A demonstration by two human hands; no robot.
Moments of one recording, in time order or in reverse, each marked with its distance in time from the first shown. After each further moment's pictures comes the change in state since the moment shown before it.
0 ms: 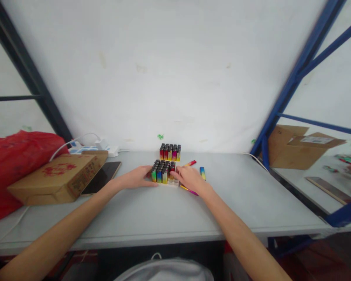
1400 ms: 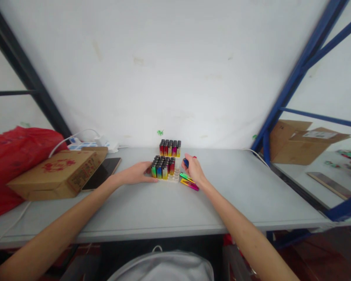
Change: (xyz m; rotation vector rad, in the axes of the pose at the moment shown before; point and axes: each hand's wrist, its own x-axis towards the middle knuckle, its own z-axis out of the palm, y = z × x) left_hand 0.000 0.000 -0.002 0.023 -0.027 0.013; right_hand 0.000 0.000 0.002 1.171 0.210 0.466
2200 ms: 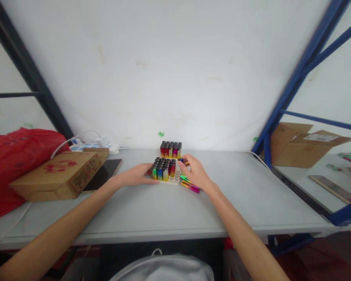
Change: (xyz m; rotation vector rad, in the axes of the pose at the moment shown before) left_hand 0.000 -0.003 0.002 -0.043 0.020 0.003; right_hand -0.011 -0.011 -0.013 -0.487 -0.048 -0.610
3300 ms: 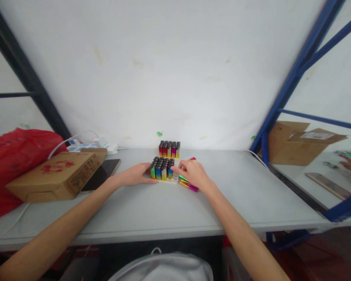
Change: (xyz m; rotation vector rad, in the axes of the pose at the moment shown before) left_hand -0.001 0.008 -0.004 0.013 -0.021 -0.011; right_hand 0.001 0.005 0.000 -0.407 -0.191 0.074
